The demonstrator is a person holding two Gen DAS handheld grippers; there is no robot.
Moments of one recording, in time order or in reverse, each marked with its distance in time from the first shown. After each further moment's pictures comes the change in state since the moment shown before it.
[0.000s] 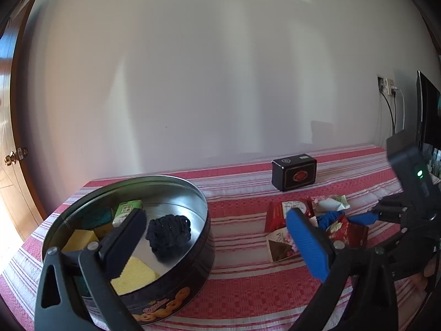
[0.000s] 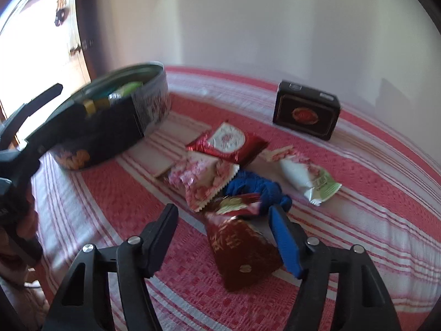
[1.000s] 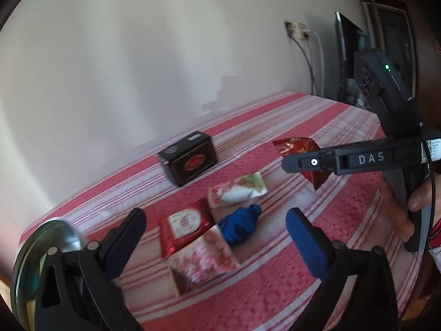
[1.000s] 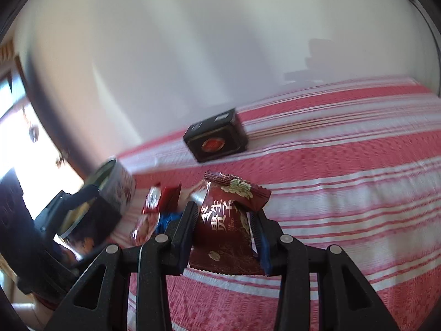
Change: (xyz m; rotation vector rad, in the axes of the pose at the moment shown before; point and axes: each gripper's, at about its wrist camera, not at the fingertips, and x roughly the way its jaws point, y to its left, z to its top) left arm 0.057 -0.104 0.028 0.343 0.189 -0.460; right arm -0.047 -0.122 -0.037 0.551 -0.304 0.086
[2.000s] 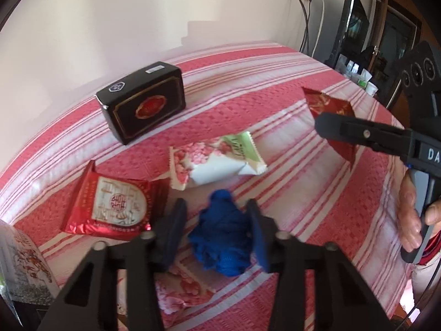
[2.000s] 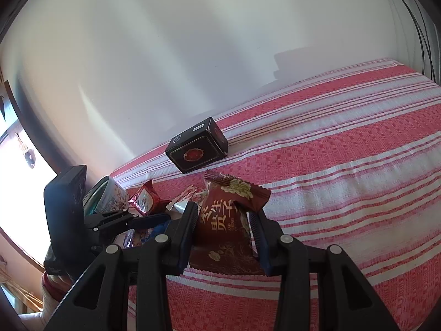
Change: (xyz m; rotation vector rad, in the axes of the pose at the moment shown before) left arm 0.081 0.011 -0.004 -0.115 0.301 -0.245; right arm -0.008 -0.020 0.002 0.066 -0.009 -0.014
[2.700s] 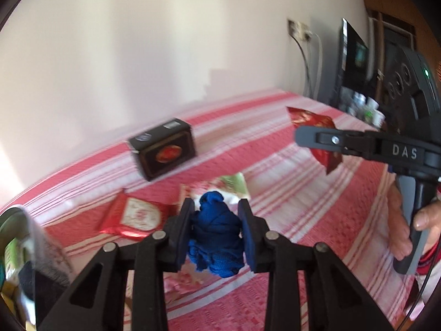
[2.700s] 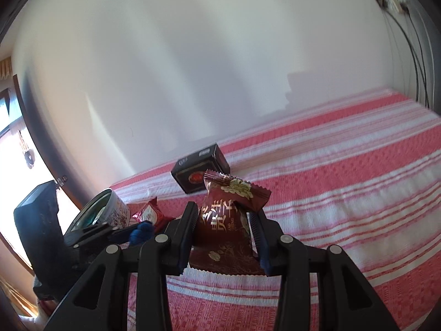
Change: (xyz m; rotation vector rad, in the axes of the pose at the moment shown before) left arm -0.047 -0.022 -0.018 0.002 -0.296 0.144; right arm -0.025 0.016 -0.002 -0.080 -0.158 -0.028
